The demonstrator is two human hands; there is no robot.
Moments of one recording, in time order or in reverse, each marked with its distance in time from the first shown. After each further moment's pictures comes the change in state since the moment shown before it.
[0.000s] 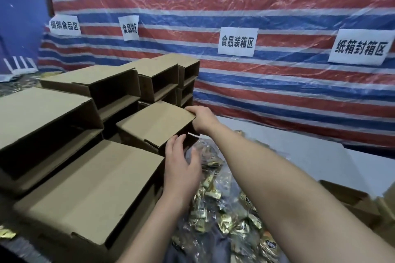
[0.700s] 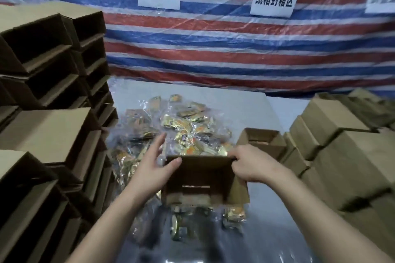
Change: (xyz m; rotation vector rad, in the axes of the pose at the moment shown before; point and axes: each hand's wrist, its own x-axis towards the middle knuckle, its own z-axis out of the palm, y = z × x) left_hand -0.053 -0.006 0.103 -0.230 -0.700 -0.183; right_hand -0.267 0.168 -0.119 -0.369 -0.272 0.532
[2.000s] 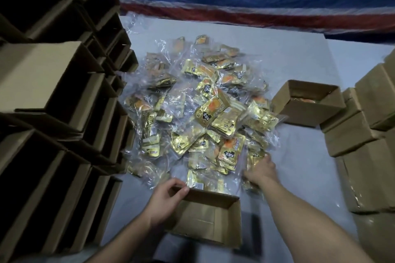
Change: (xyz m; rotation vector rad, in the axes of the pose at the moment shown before) left_hand -0.060 -0.205 0.061 0.165 -0.052 -0.254; right_hand 0.110 0.125 0.272 0.366 -0.118 0.704
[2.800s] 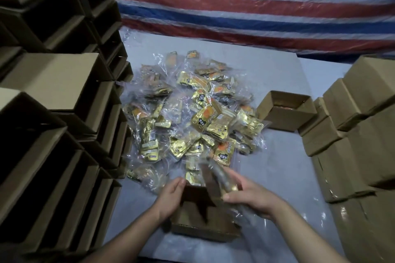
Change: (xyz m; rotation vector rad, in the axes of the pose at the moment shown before) left_hand -0.002 0.002 0.003 -0.113 -0.085 -0.018; right_hand -0.182 -0.004 -0.061 0.657 -0.819 -0.601
